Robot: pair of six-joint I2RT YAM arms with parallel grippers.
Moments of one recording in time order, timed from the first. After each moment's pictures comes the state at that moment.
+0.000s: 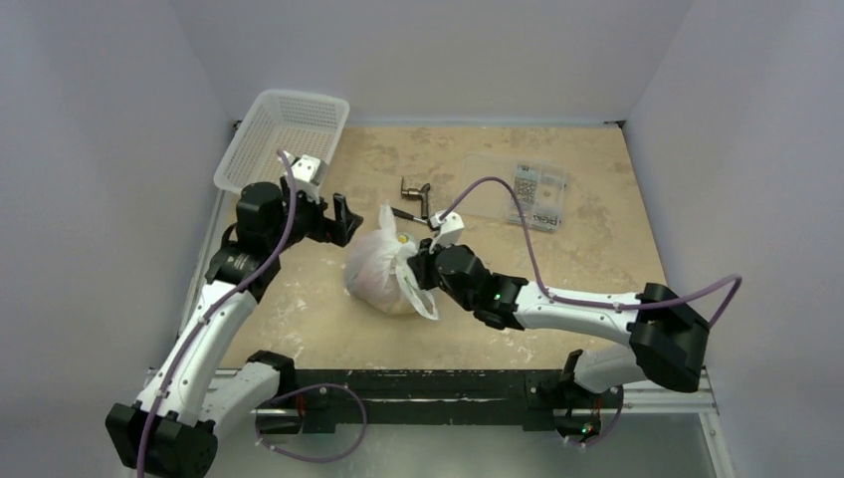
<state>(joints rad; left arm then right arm) -0.25 0.89 0.87 -0.31 0.25 -0.09 1.10 1.40 0.79 0.23 0.40 0.52</state>
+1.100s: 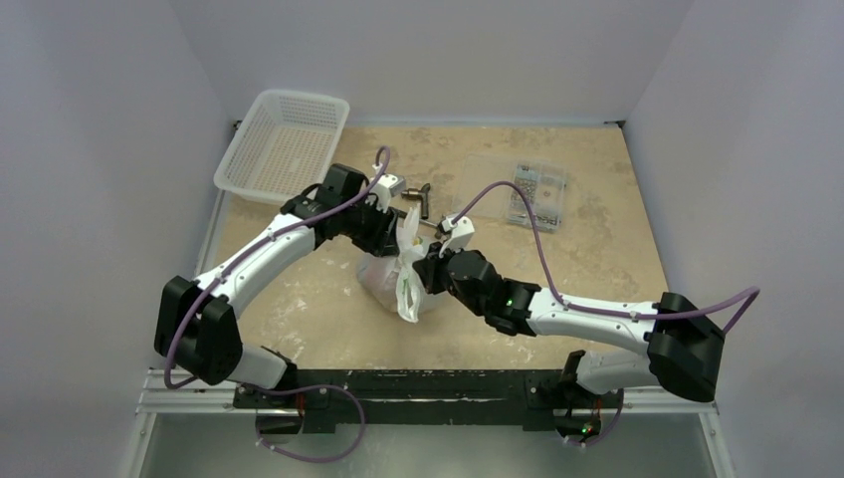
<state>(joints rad) -0.48 1.42 1.11 -0.59 0.42 -0.02 1.08 1.27 0.69 0.23 0.40 0.55</state>
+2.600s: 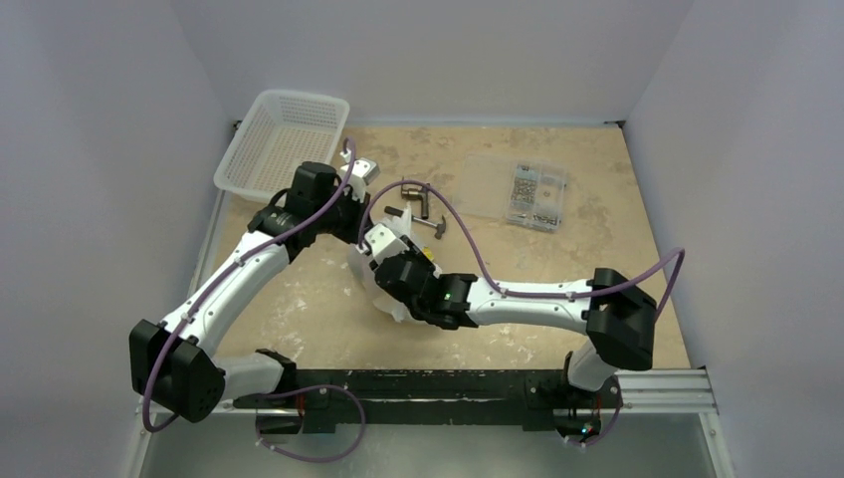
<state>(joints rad) -0.41 1.25 1.08 -0.54 0.31 -0.05 1.24 1.59 1.10 -0.11 0.72 0.03</state>
